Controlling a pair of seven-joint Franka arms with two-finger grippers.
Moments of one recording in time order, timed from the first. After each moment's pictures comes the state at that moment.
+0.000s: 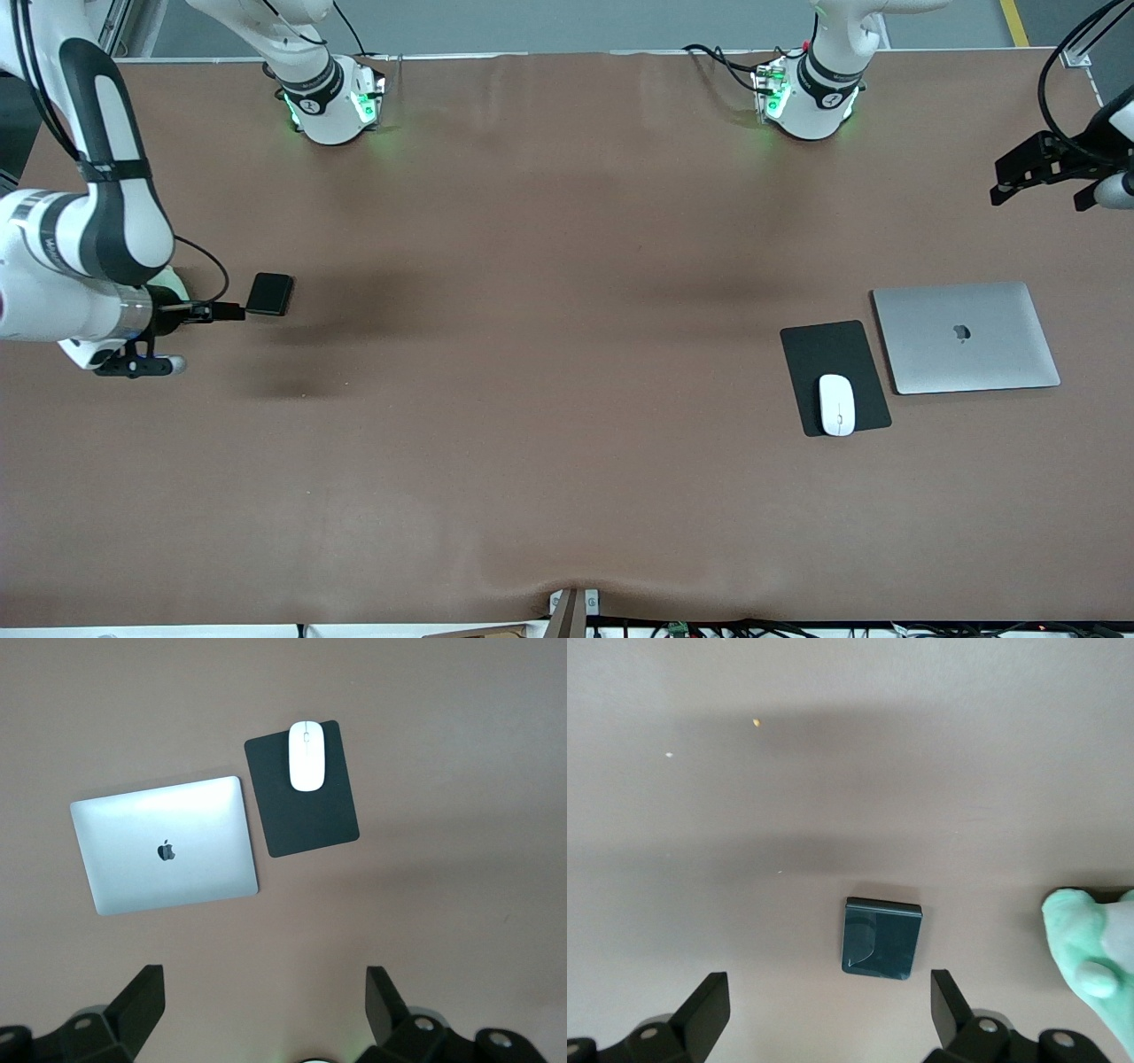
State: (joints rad) left arm -0.06 -0.11 0.04 -1.66 0.01 1.54 0.10; right arm -0.15 0.31 0.01 -1.83 0.06 1.83 -0.16
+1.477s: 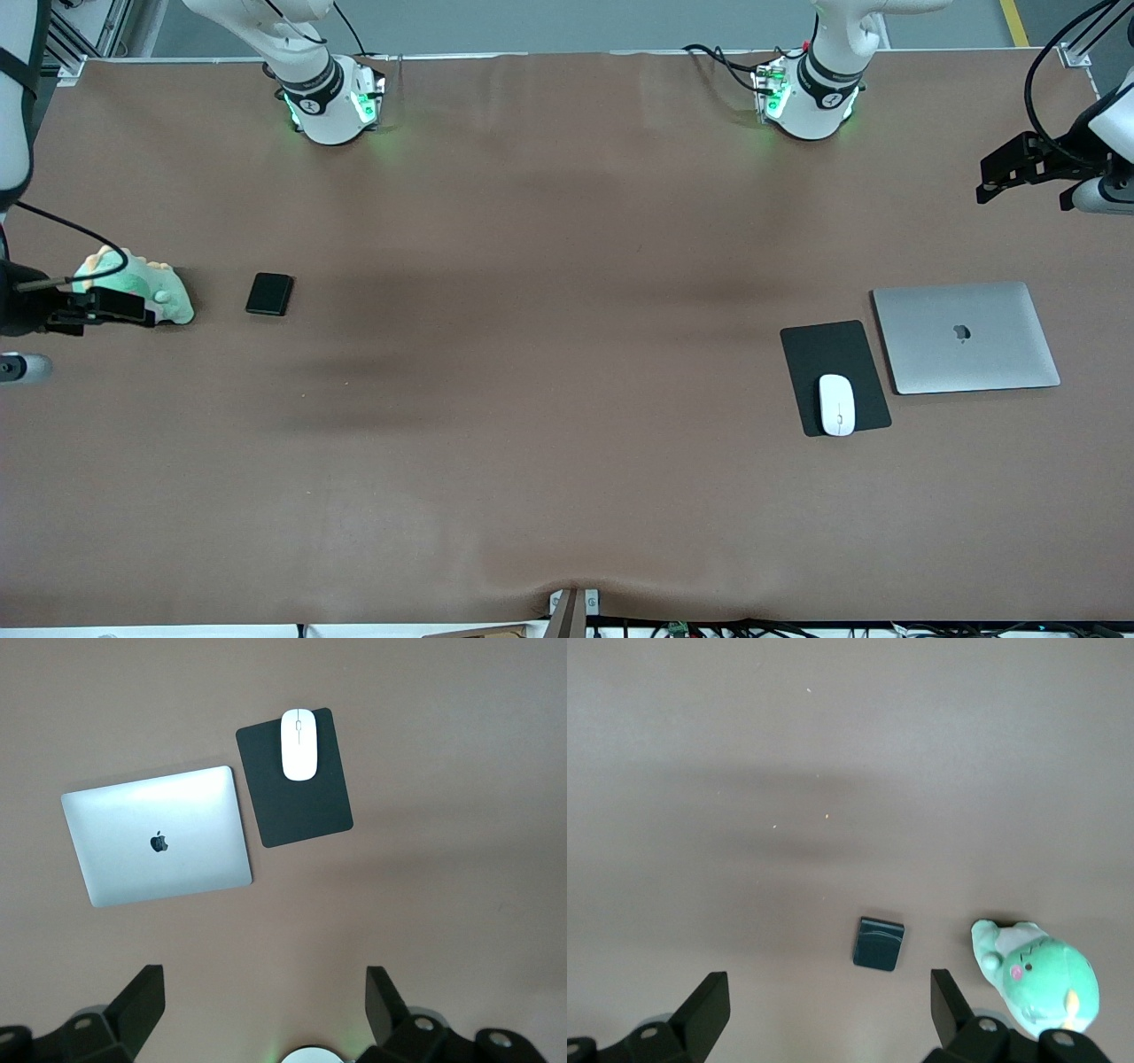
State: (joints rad) left arm -0.07 -0.09 0.04 -1.63 0.01 1.49 0.09; right arm -0.05 0.34 -0.02 -1.25 0.05 1.44 -0.16
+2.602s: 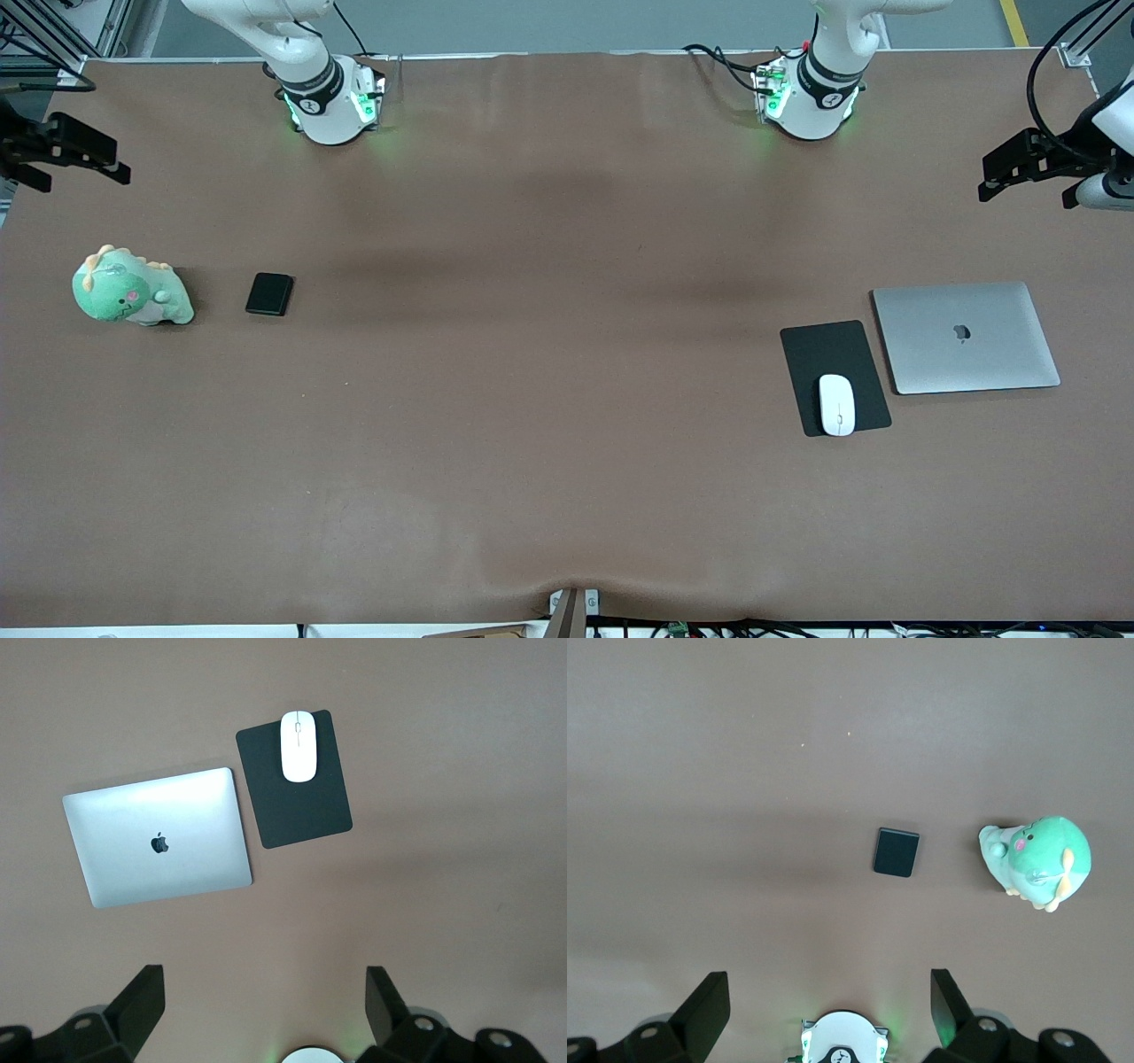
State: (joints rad) left arm -0.07 -0.09 0.03 -1.62 0.01 1.49 0.09; right arm -0.03 -0.07 -0.02 -1.55 0.05 1.34 -0.10
